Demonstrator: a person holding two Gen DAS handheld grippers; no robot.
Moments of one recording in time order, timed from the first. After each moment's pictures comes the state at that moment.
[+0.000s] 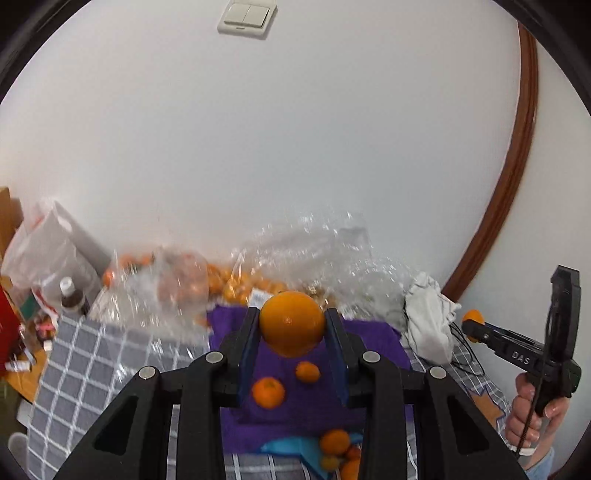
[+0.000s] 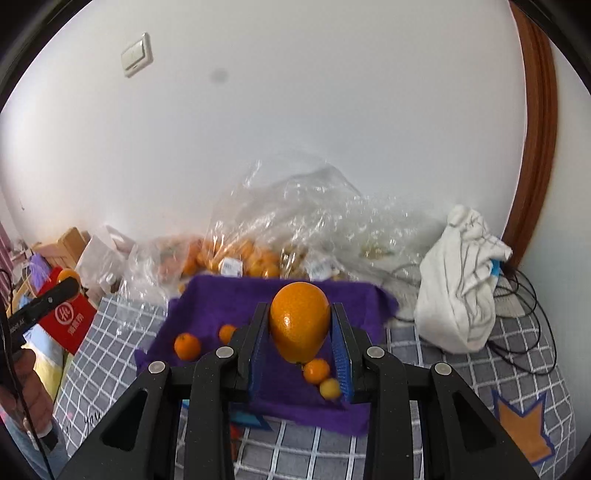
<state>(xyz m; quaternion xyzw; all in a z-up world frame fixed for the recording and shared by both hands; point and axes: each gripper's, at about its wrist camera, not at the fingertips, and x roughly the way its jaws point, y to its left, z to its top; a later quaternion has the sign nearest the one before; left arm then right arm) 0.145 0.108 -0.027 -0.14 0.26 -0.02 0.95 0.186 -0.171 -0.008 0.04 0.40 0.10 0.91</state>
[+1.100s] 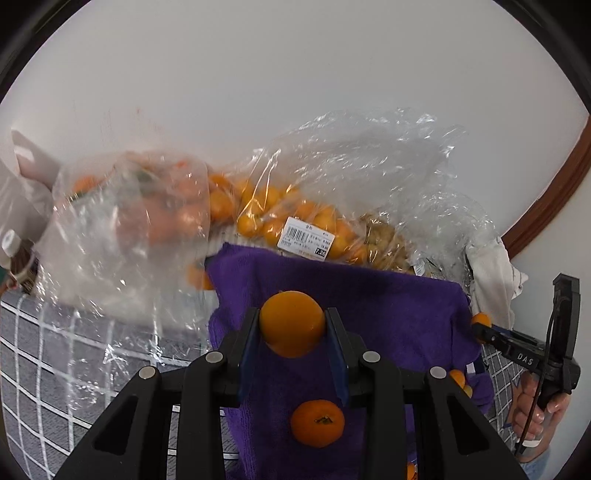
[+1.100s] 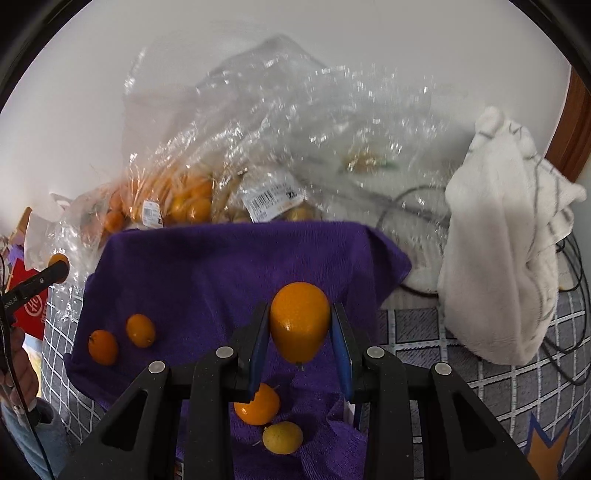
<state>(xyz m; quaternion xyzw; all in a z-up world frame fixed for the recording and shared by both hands) 0.283 0.136 -0.146 -0.17 0.44 -0.02 0.88 0.297 -0.194 -0.158 0.05 0.57 0.08 0.82</state>
